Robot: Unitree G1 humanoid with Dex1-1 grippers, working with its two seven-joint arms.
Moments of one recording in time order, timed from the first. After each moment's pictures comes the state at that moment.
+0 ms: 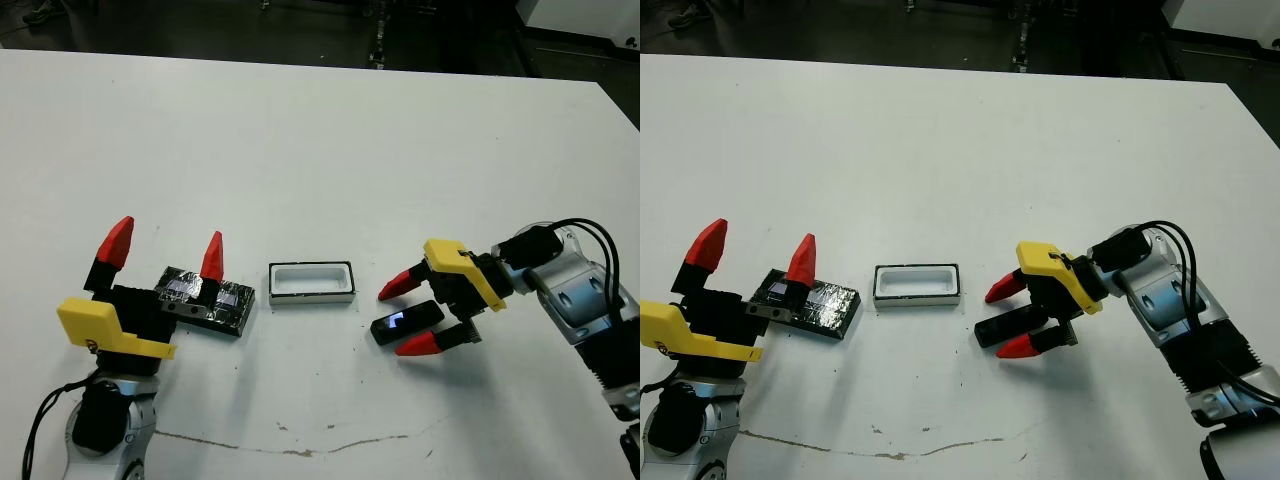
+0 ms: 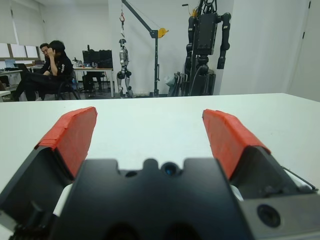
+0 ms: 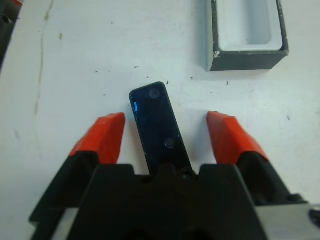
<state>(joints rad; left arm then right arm) 0.29 0.17 0.04 -0.48 -0.16 -0.13 -0.15 -0.51 -0.71 0.41 0.17 0.12 0.21 1.46</state>
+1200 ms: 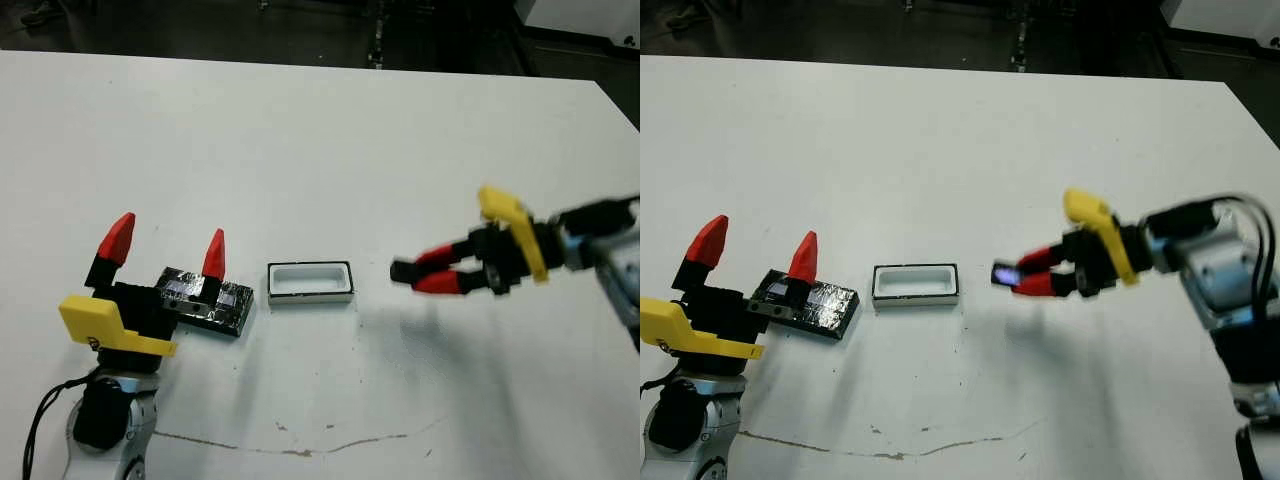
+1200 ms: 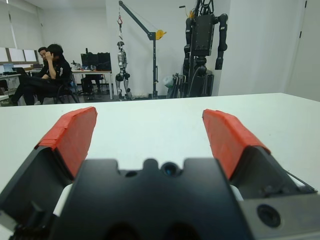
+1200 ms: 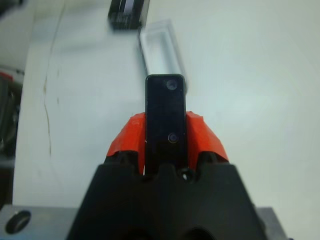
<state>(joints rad) 0.28 0.17 0.03 -0.49 -0.16 -0.13 -0.15 -0.67 -0.78 0.23 0.11 0.31 0.58 1.41</state>
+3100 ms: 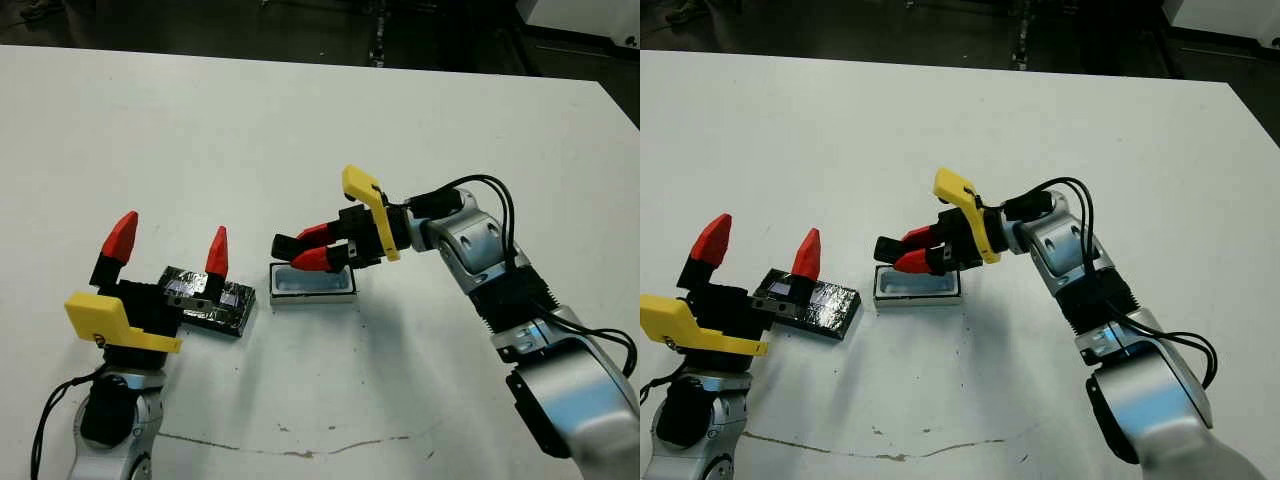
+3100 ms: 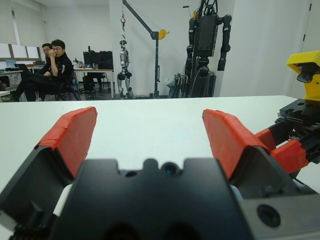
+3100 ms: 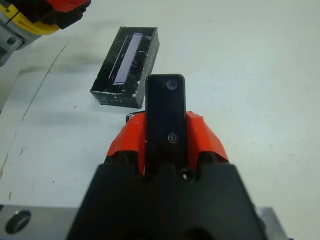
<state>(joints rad) 0.27 0.15 0.02 -0.48 -0.15 -0.13 -0.13 -0.81 -0.31 0.39 0.42 0.18 0.43 1.25</state>
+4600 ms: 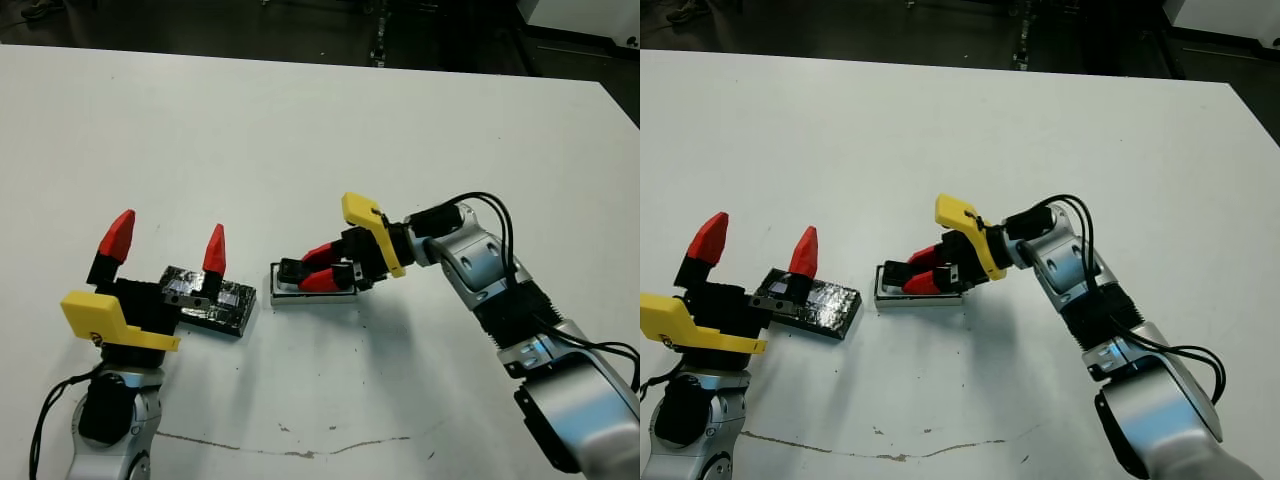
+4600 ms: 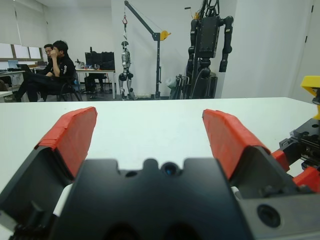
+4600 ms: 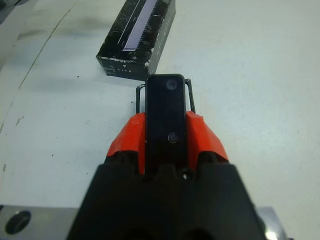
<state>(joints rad) 0.26 0.15 0.03 -0.48 -0.16 -0.13 -0.13 -0.75 -0.35 0.43 0.40 0.13 0.36 1.30</state>
